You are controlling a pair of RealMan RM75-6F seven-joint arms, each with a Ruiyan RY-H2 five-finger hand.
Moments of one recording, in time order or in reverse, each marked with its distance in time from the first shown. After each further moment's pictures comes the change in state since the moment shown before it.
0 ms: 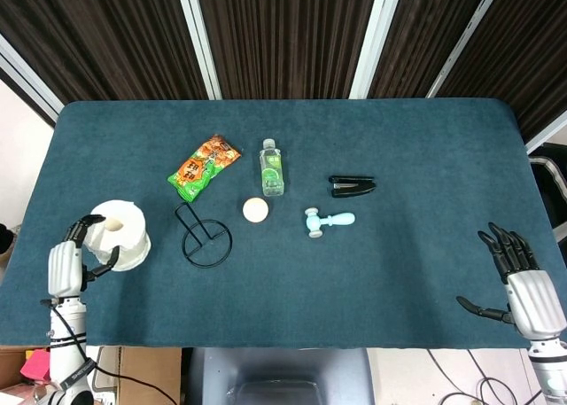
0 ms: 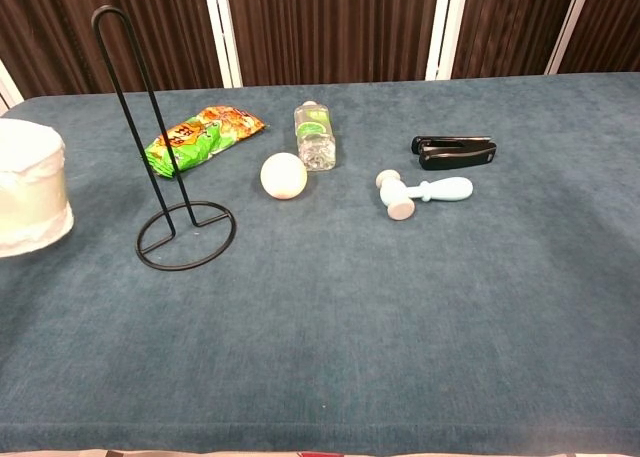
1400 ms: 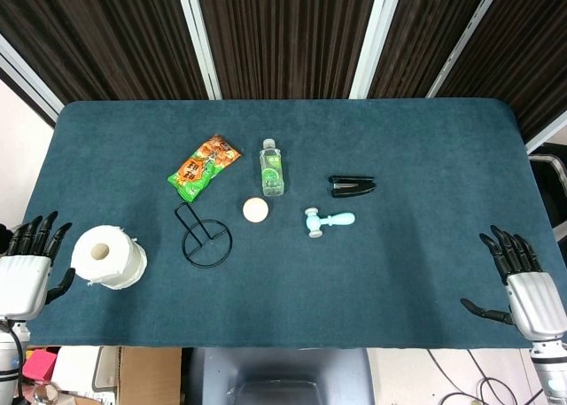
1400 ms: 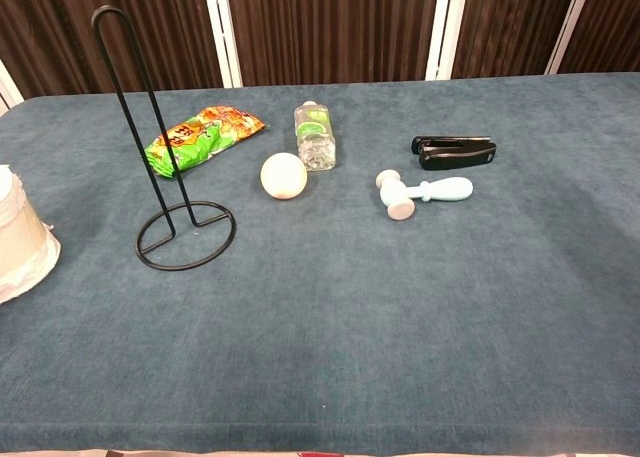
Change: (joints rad) left arm 0.083 0.460 0.132 -0.365 0.154 0.004 0.536; right arm -0.005 0.025 -0.009 -0.035 0.032 -0.042 -0.094
